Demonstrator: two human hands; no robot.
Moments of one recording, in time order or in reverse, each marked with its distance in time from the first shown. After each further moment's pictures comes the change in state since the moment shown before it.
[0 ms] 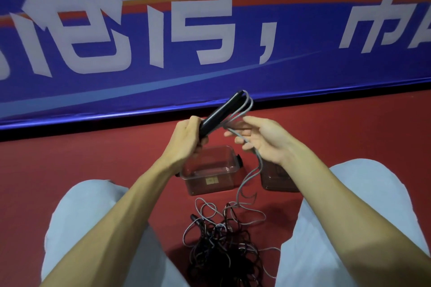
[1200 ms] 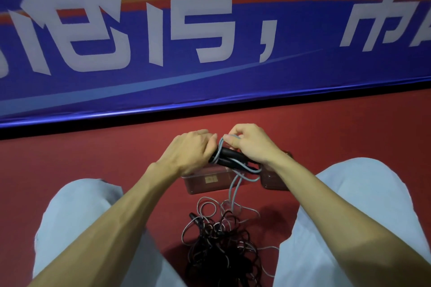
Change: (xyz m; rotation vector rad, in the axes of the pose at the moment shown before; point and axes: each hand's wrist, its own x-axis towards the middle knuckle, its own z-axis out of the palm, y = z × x) left_hand -0.003 -0.018 0.002 0.991 -0.130 0.404; right_hand 0.009 0.025 0.007 -0.996 0.272 -0.296
